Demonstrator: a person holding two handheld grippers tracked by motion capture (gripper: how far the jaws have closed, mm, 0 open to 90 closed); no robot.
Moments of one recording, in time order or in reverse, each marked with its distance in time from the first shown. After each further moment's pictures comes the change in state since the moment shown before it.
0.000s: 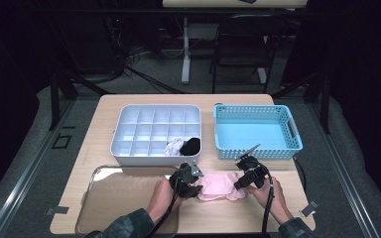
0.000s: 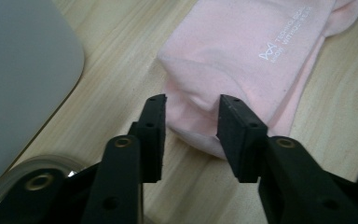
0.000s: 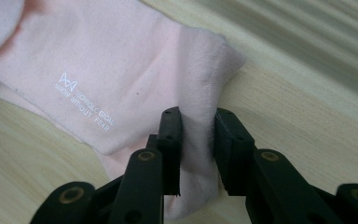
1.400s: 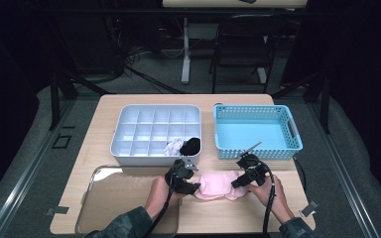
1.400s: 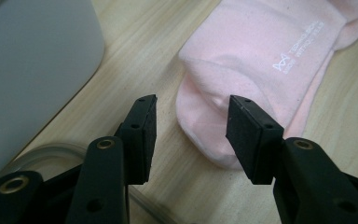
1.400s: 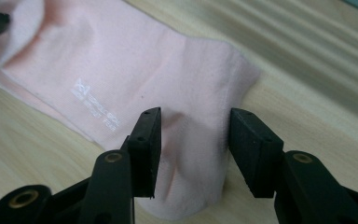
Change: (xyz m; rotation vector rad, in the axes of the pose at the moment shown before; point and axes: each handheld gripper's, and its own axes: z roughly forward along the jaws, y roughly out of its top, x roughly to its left) left arm 0.015 -0.004 -0.003 -0.012 -0.034 -0.087; right arm 0.000 0.003 -0.005 -0.023 0.022 -0.037
